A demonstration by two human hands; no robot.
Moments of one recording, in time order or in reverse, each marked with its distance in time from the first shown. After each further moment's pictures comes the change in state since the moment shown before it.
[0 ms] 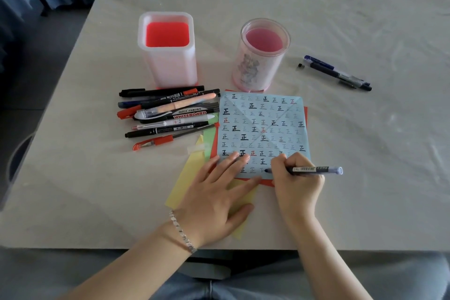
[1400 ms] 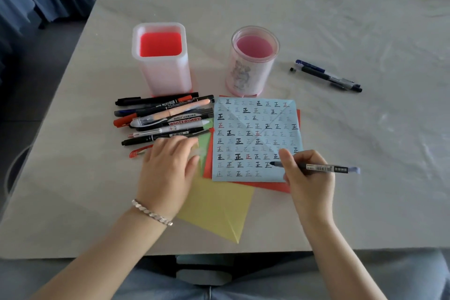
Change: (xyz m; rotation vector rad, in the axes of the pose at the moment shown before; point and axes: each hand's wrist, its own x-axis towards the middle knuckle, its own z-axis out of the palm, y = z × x) left_hand 0.007 -0.041 -0.034 0.051 0.373 -0.361; right_hand 0.012 -0.023 -0.026 0.208 -0.093 0.238
